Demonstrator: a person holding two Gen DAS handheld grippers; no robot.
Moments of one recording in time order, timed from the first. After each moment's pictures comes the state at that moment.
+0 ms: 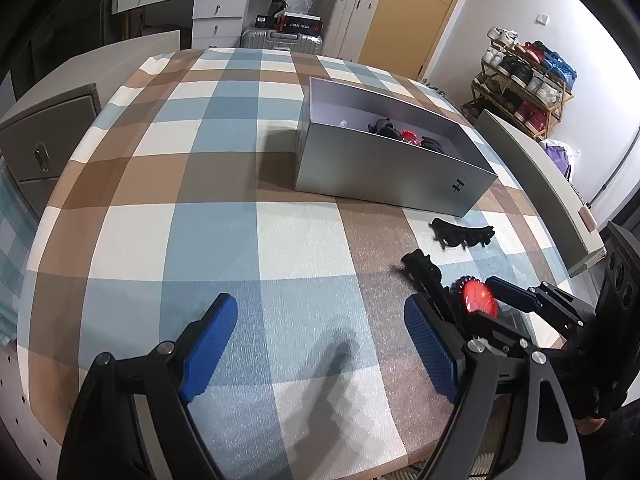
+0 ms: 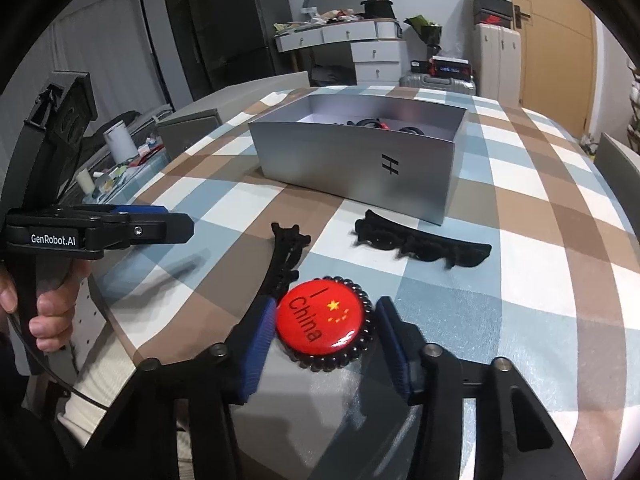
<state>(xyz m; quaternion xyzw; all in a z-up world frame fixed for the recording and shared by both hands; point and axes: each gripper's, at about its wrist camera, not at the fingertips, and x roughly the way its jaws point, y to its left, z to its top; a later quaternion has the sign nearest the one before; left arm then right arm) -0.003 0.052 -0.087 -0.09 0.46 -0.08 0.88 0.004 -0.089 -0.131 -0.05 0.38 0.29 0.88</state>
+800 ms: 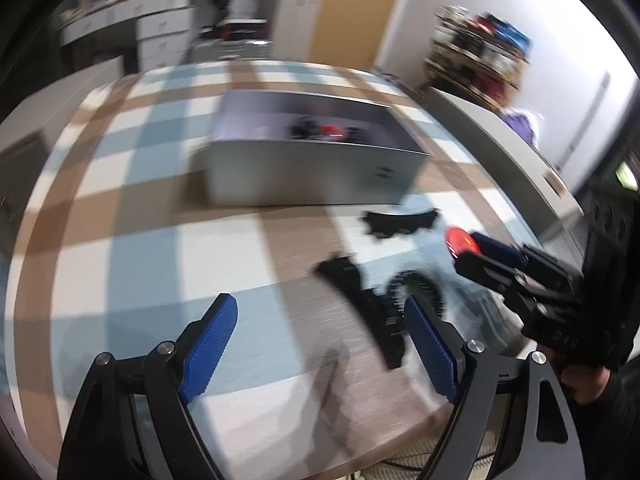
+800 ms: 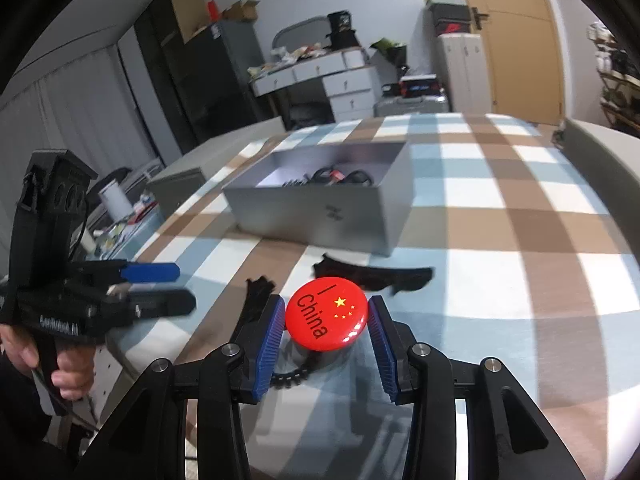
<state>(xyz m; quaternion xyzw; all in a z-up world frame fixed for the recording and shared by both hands) -0.002 0.004 -0.075 -0.03 0.45 -0.17 0.88 0.006 -0.134 -0.108 0.04 0.33 0.27 0.90</state>
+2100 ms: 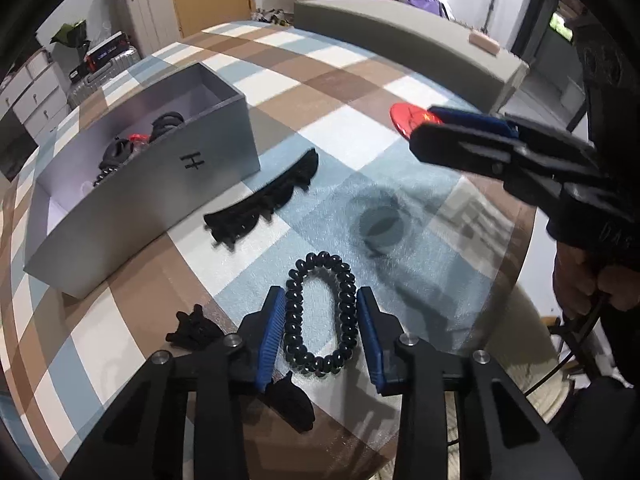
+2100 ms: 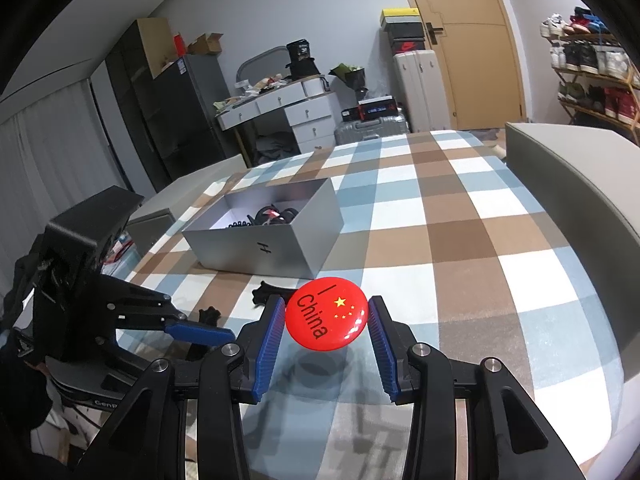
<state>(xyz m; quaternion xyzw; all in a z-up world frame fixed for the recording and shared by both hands) 0.018 -0.087 -0.090 0.15 0.50 -0.29 0.80 -0.003 -0.189 -0.094 0.08 0.30 0.21 0.93</state>
